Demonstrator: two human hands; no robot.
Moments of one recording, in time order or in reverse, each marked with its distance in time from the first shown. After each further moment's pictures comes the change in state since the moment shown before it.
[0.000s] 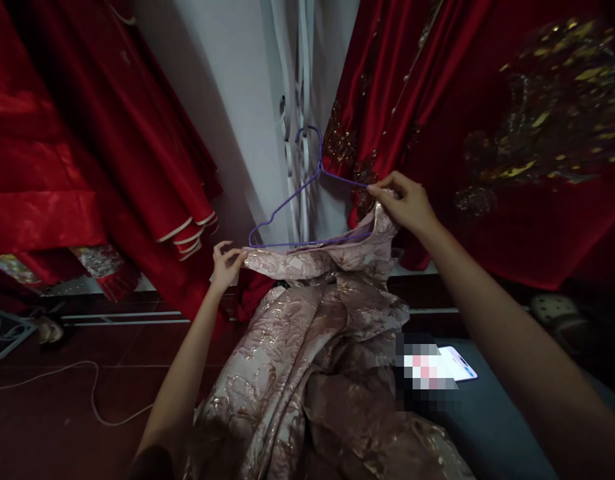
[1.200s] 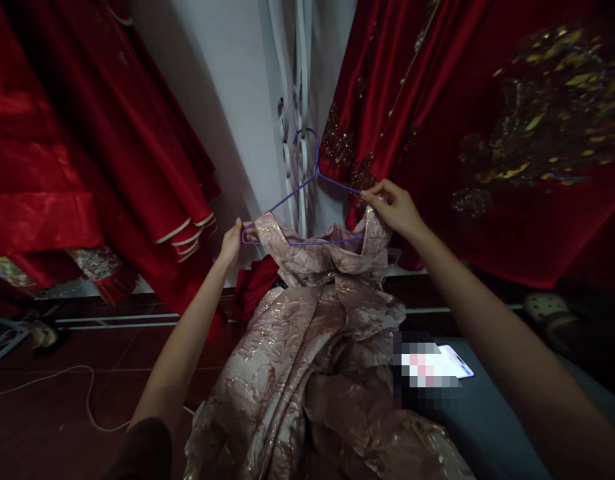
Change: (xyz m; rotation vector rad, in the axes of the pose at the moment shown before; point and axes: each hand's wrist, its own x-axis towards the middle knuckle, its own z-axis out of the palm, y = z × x) left_hand 0.065 0.039 0.023 -0.645 -0.277 -0.293; right_hand -0.003 0.008 0.017 0.163 -0.030 0.027
